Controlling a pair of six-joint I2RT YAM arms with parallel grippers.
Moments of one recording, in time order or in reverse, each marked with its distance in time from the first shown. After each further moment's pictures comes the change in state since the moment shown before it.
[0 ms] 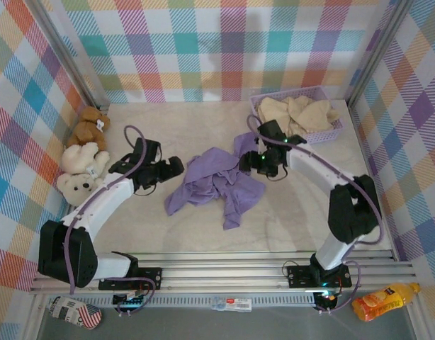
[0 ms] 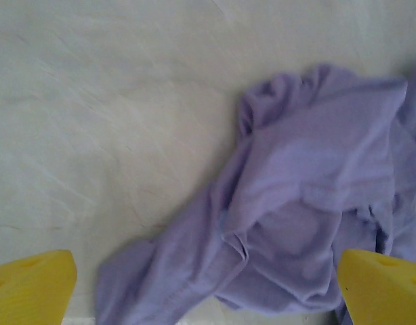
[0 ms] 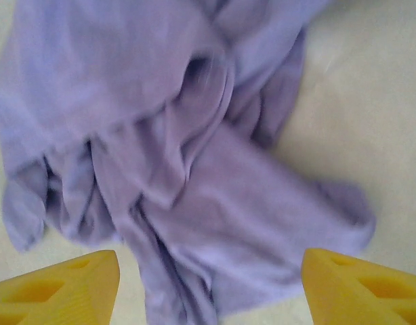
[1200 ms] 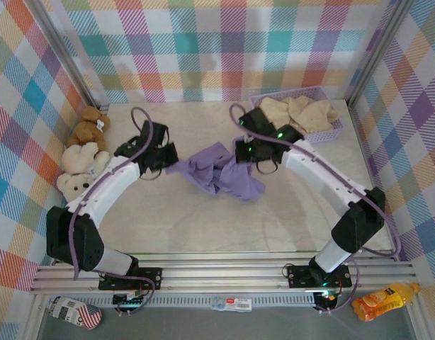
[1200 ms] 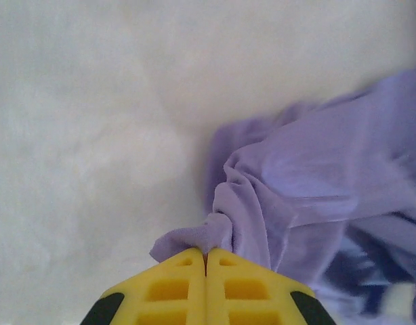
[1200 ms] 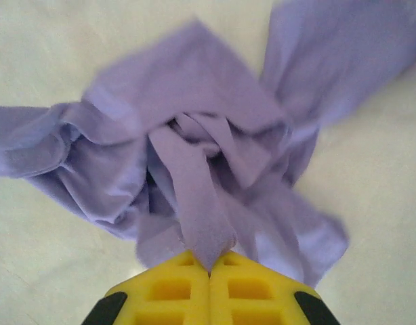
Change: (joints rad) left arm -0.024 0.102 0.287 -0.090 -0.063 0.023; right arm 0.159 -0.034 0.377 -0.192 0.286 -0.077
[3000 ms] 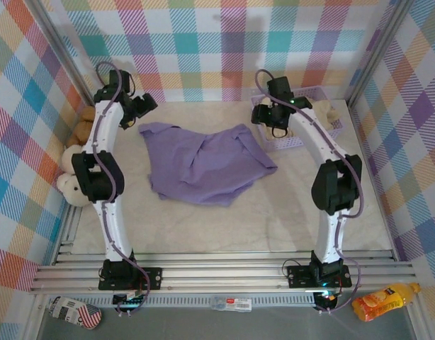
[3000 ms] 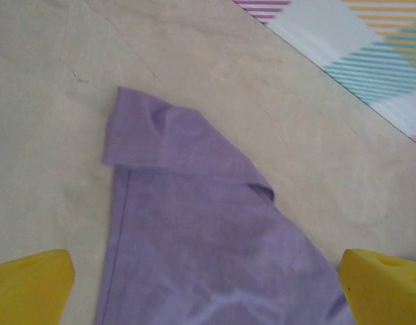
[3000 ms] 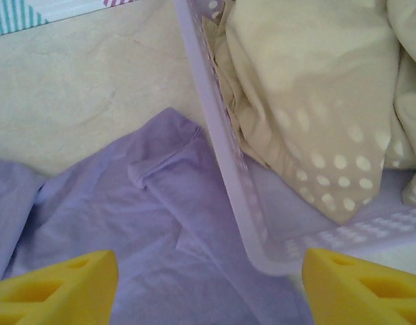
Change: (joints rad) left arm 0.356 0.682 0.868 -0.257 0.122 0.079; right arm -0.330 0.346 0.234 0.134 -0.015 -0.034
